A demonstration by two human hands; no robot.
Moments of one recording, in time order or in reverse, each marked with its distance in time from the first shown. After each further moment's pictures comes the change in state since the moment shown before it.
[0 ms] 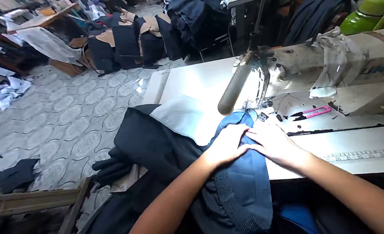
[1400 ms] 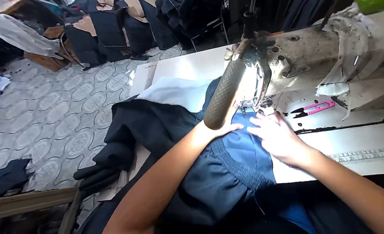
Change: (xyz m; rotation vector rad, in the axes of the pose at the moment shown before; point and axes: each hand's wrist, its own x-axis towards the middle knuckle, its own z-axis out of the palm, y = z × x) left_hand 0.056 -0.037 -0.036 0.232 -0.229 -0.056; right_hand -0.001 0.015 -0.010 0.027 -0.041 0.104
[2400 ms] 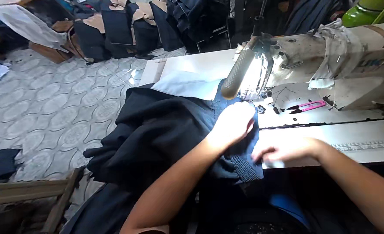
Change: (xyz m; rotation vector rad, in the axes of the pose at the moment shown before) left_hand -0.030 0.065 0.008 0.108 0.557 0.131; right_hand -0.007 -0.020 -0.039 0.448 -0.469 -0.167
